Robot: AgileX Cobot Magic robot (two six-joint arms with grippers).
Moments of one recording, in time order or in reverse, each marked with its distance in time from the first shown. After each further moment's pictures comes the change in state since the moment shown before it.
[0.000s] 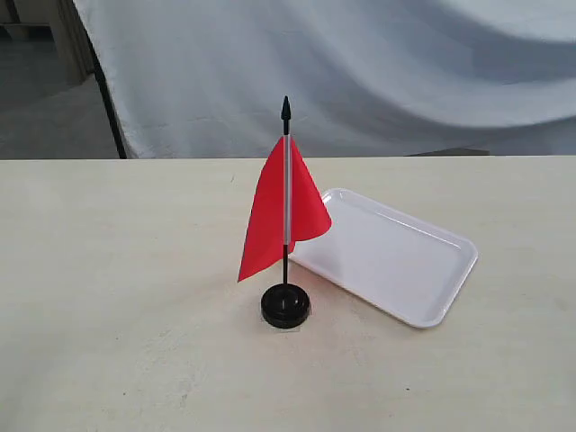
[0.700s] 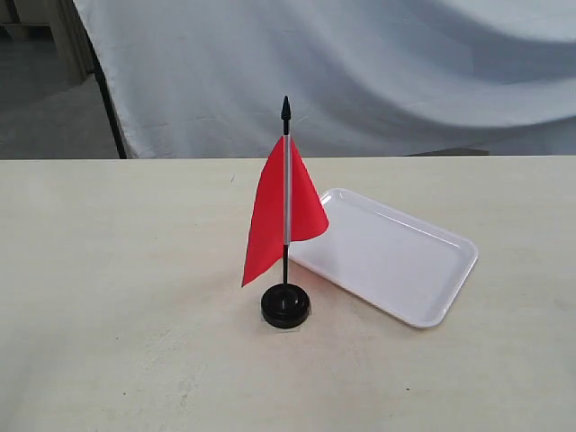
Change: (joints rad) left arm 0.000 0.000 0.000 0.000 0.000 0.000; right arm 0.000 0.000 0.000 0.000 -0.084 0.007
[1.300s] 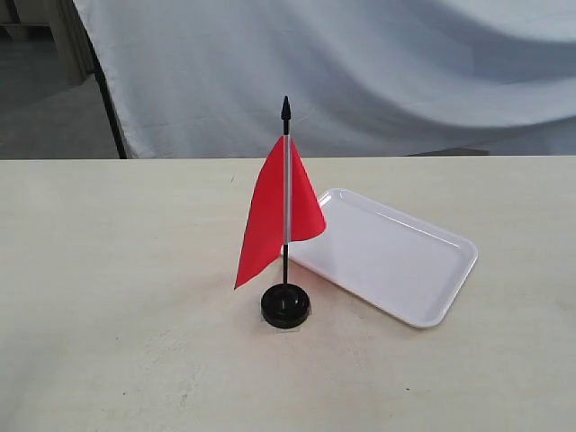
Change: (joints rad) left arm 0.000 0.000 0.000 0.000 0.000 0.000; right arm 0.000 0.000 0.000 0.000 -0.708 0.304
